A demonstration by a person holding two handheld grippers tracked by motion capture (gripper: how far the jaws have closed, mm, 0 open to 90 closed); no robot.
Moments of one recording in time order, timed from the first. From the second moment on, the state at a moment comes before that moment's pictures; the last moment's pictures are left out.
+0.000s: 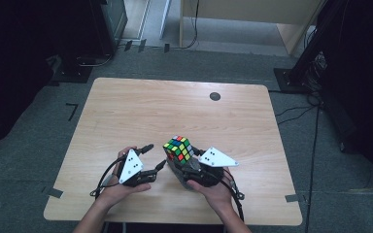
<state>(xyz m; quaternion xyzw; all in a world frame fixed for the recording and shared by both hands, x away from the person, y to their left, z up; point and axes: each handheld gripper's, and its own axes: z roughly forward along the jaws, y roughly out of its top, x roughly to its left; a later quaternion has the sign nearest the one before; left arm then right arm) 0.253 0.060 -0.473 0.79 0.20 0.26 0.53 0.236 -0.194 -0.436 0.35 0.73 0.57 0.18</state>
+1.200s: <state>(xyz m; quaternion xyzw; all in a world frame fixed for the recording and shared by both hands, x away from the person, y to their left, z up) 0.245 0.063 -0.471 0.78 0.17 0.31 0.52 0.248 -0.208 -0.433 0.43 0.65 0.62 0.02</state>
